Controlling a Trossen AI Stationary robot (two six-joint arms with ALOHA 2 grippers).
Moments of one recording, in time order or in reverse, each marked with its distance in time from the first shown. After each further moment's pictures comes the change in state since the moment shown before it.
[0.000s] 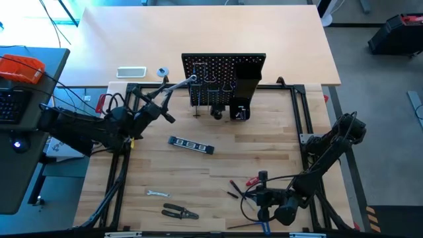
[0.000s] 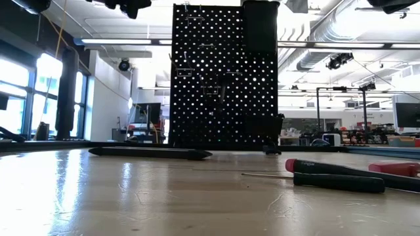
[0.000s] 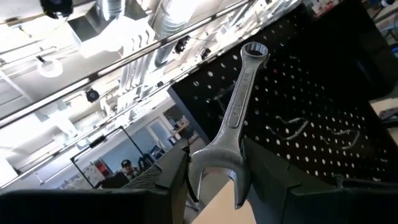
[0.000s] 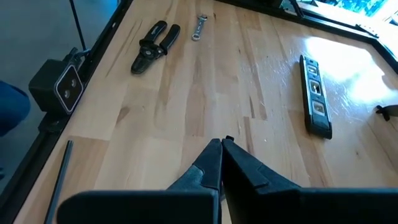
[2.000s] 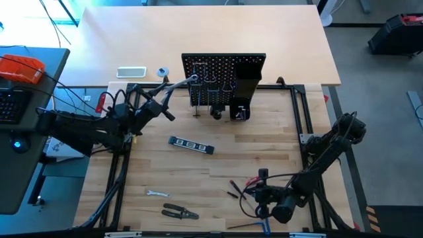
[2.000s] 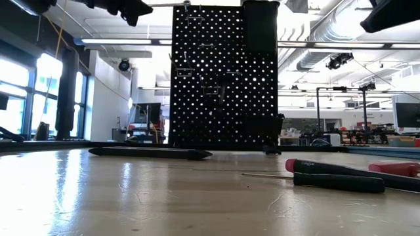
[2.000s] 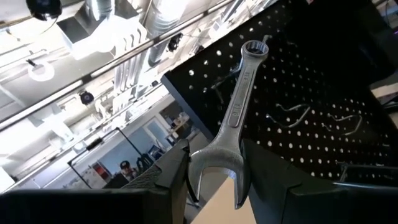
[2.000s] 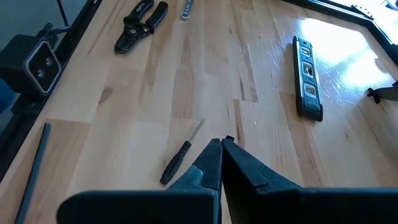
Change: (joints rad) left arm 0.092 -0.030 0.000 -0.113 0.091 -0.046; right arm -0.021 0.000 0.000 -0.089 -0.015 0.048
